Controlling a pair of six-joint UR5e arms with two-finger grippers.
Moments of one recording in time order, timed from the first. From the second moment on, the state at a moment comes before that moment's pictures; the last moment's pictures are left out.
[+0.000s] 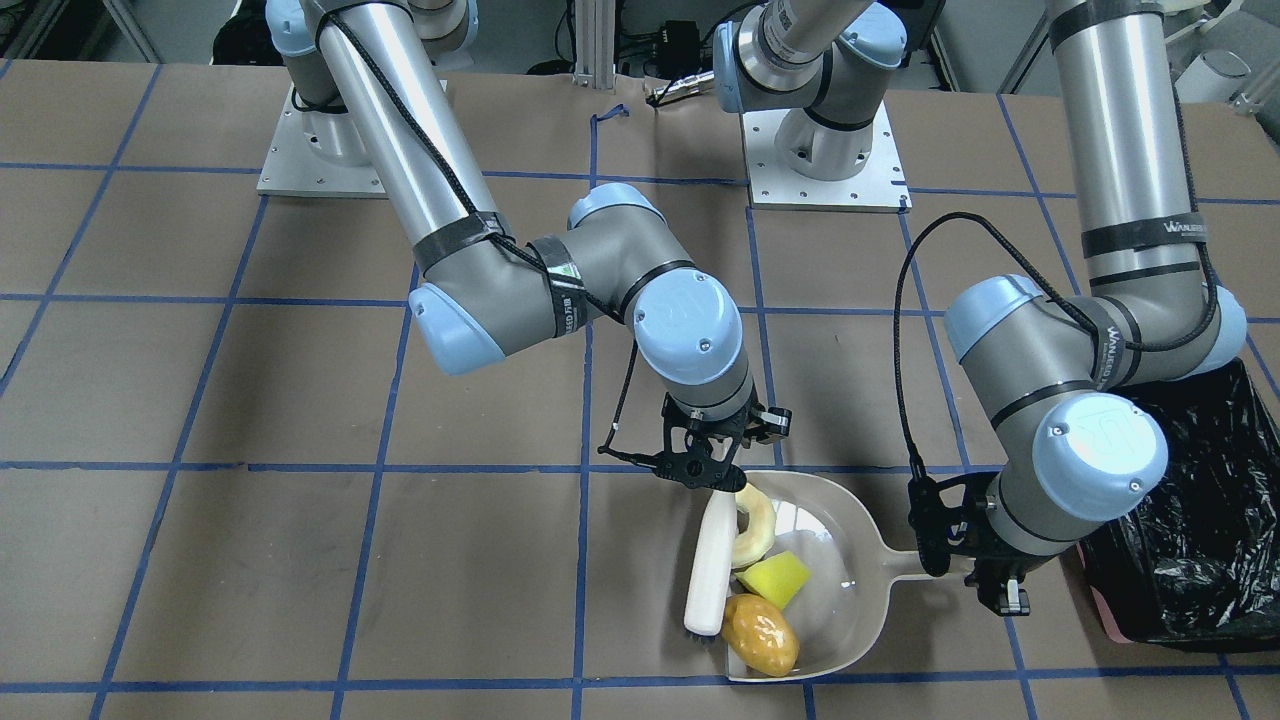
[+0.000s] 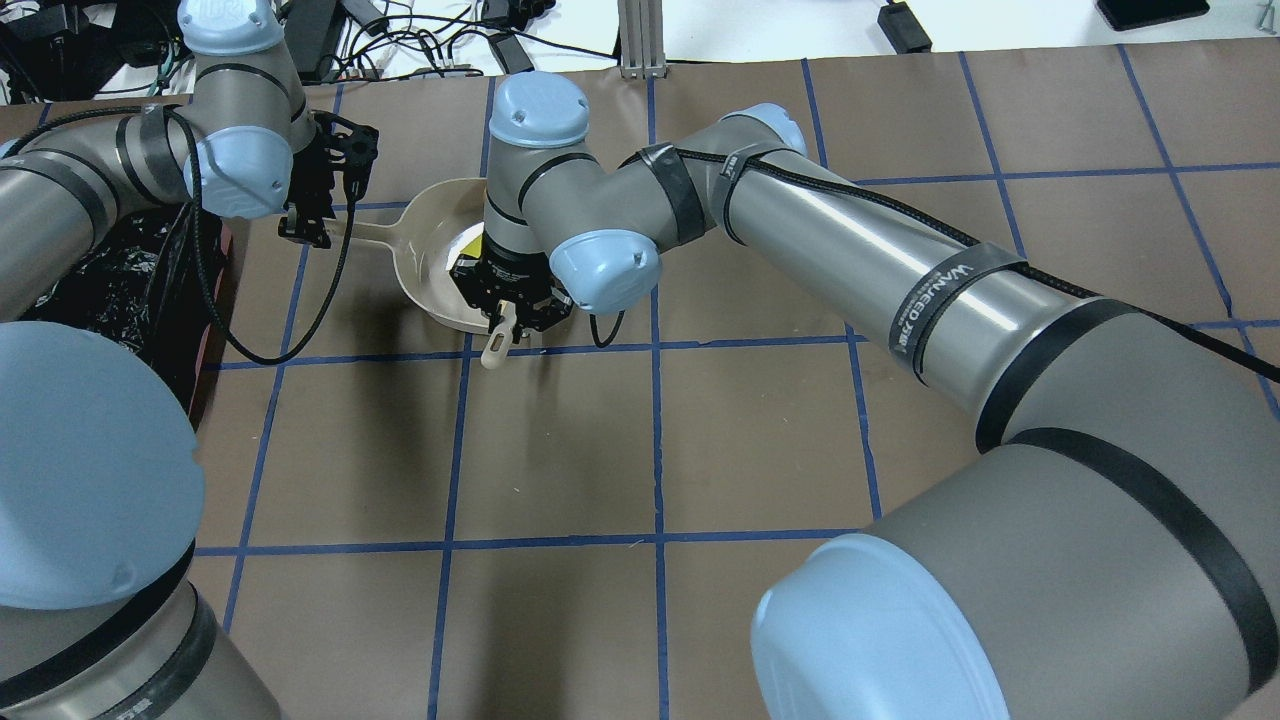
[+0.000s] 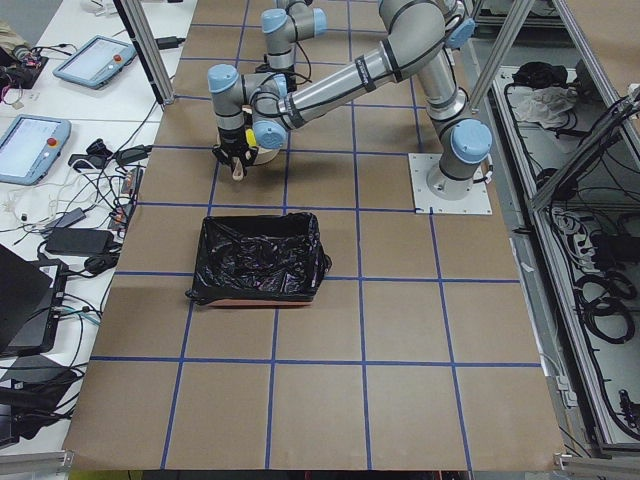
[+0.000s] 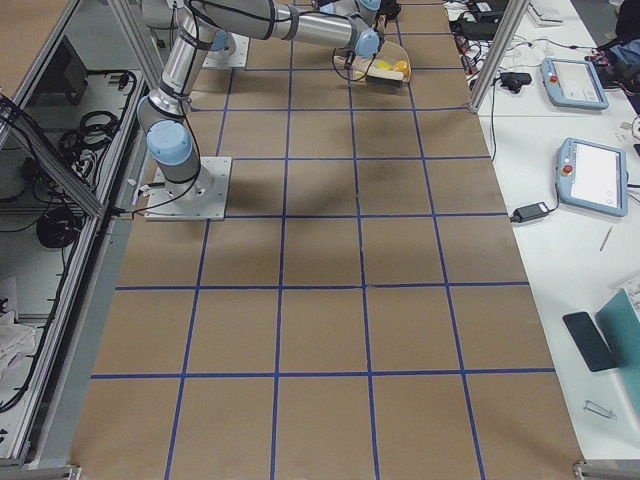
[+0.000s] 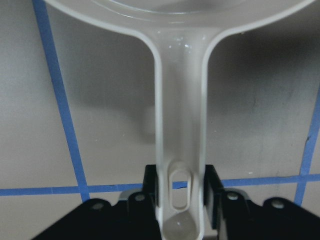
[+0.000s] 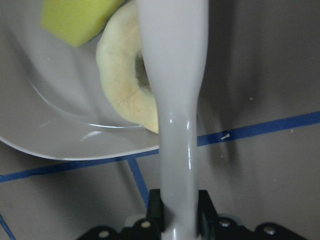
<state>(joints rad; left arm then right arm) -1.41 -2.14 -1.48 -1.05 1.76 1.78 2.08 -0.88 1.30 -2.06 -1.24 0.80</state>
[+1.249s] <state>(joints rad) -1.40 -2.13 -1.48 -1.05 1.76 1.78 2.11 -0.93 1.21 -1.98 -1.23 0.85</state>
